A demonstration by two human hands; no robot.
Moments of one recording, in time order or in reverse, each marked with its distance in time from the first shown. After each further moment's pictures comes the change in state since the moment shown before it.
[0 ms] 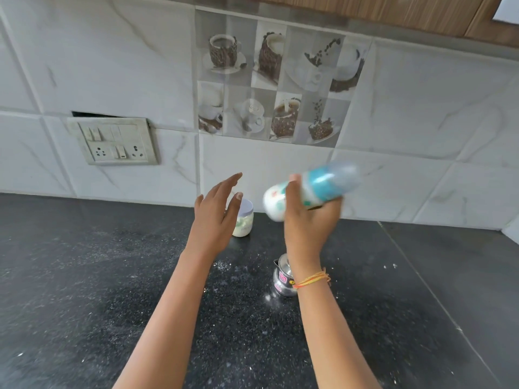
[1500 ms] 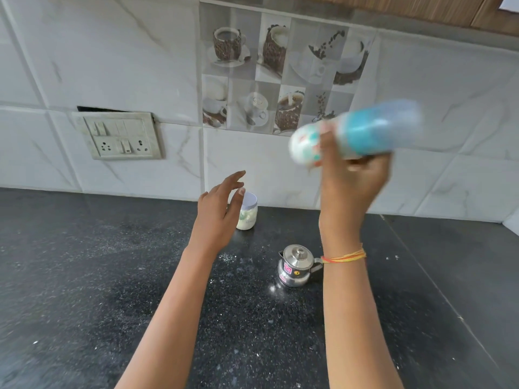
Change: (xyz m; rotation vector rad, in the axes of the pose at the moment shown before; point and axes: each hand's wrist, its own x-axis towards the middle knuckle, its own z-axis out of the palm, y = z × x) left_hand -0.014 0.012 -0.016 -0.047 -0.004 -0.026; right_hand 0.019 -0.068 0.000 0.254 0.052 -0.197
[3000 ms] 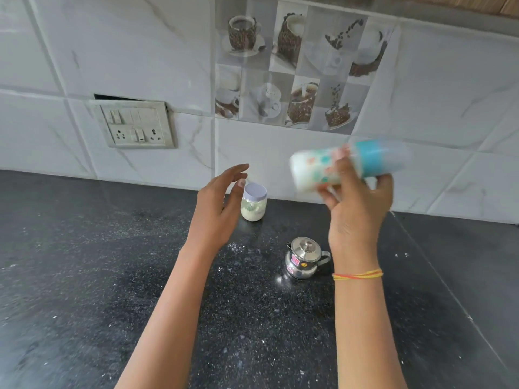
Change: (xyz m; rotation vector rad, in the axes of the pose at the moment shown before) left_hand -0.021 0.021 -0.026 -0.131 0.071 -0.062; right_hand -0.016 0.001 -0.031 0.108 -0.044 0.583
